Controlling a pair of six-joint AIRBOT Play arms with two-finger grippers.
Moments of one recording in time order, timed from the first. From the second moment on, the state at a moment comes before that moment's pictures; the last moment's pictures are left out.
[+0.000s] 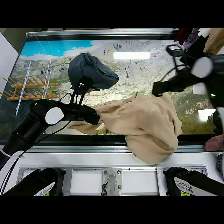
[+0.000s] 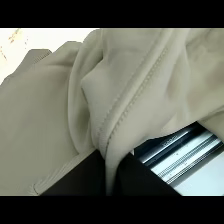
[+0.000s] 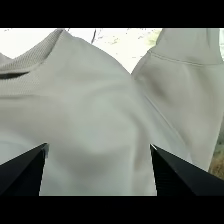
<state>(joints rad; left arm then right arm) -0.56 -0.98 0.98 1.36 -1.03 -1.56 0.25 -1.33 1.51 -1.51 1.39 1.55</state>
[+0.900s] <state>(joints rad) -0.56 -0.97 0.98 1.36 -1.01 -1.56 0.46 -1.77 1.67 -1.77 1.35 1.85</state>
